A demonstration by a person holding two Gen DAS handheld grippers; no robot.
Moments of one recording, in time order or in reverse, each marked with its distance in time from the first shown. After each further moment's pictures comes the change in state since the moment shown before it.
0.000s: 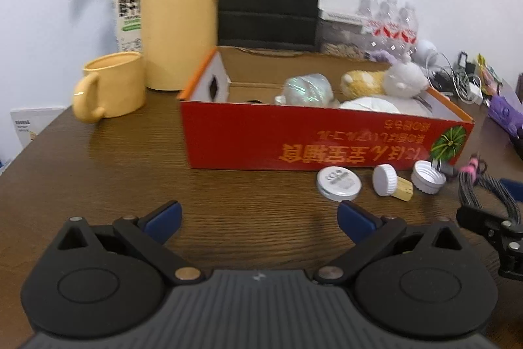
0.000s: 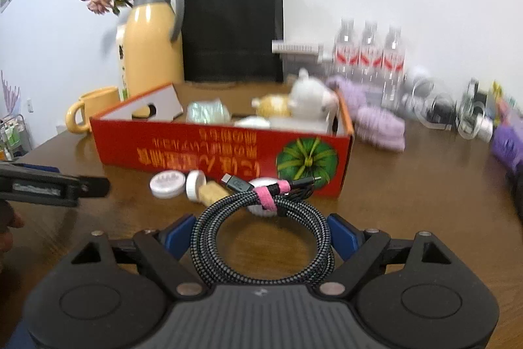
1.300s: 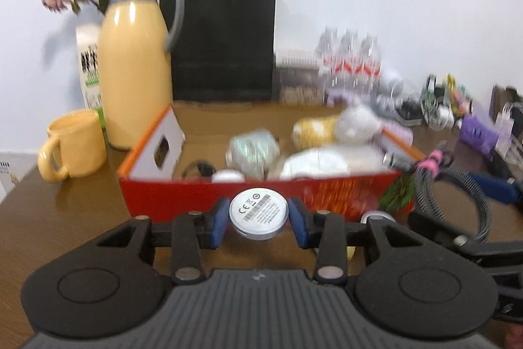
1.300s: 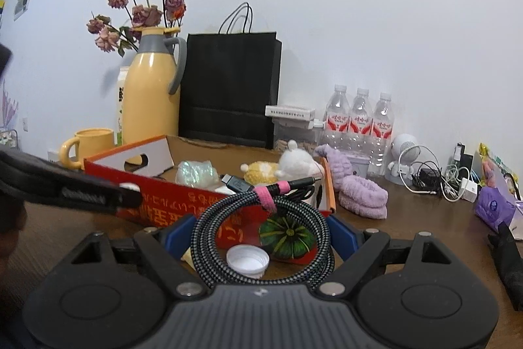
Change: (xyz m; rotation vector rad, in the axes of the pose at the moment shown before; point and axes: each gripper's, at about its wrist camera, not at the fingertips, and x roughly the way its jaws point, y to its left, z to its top) left arm -0.019 -0.042 0.030 0.046 -0.173 -0.065; right arm -0.009 -0.001 0.015 -0.072 -0.204 -0.041
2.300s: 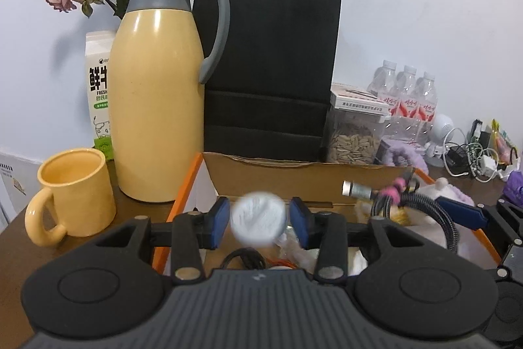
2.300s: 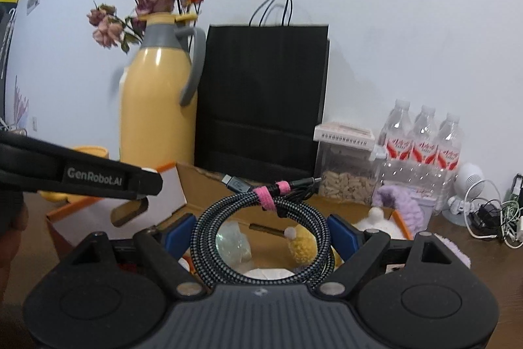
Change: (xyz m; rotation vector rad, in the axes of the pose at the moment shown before) left arm 0.094 0.057 0.061 -0.079 -0.032 0.067; right arm 0.152 0.032 0.055 -0.040 0.039 0.093
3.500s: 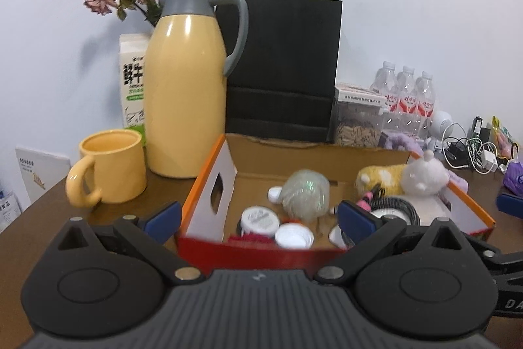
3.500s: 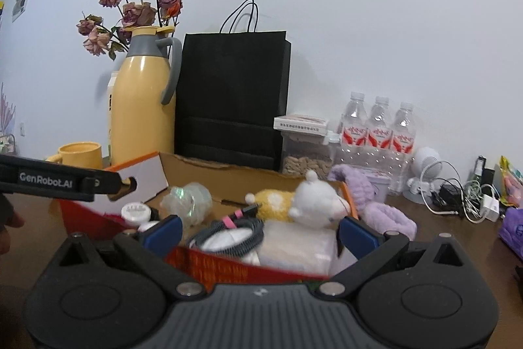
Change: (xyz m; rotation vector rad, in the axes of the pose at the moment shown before) left arm -0.061 0.002 -0.042 -0.016 -0.034 0.050; right arm -0.089 -0.016 -0.034 0.035 -0.028 -0.082
